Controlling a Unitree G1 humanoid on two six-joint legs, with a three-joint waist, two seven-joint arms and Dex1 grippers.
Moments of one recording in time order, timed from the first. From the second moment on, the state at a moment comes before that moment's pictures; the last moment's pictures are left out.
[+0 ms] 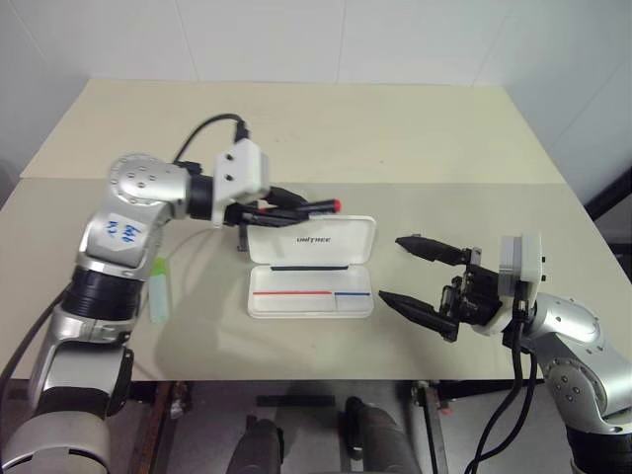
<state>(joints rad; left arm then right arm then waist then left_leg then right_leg) -0.87 0.66 -0.21 0.06 -0.23 0.24 -1.18 -0.07 -0.59 -0.16 -0.51 0.73 0.32 0.93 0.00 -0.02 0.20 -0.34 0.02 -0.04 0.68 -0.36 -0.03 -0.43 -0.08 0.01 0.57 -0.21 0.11</state>
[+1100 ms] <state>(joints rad) -0.74 0.51 -0.40 0.01 0.09 0.26 -1.04 0.06 -0.58 -0.20 -0.60 0.72 0.28 0.84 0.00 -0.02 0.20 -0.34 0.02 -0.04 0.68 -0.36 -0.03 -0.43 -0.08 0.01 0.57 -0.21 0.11</state>
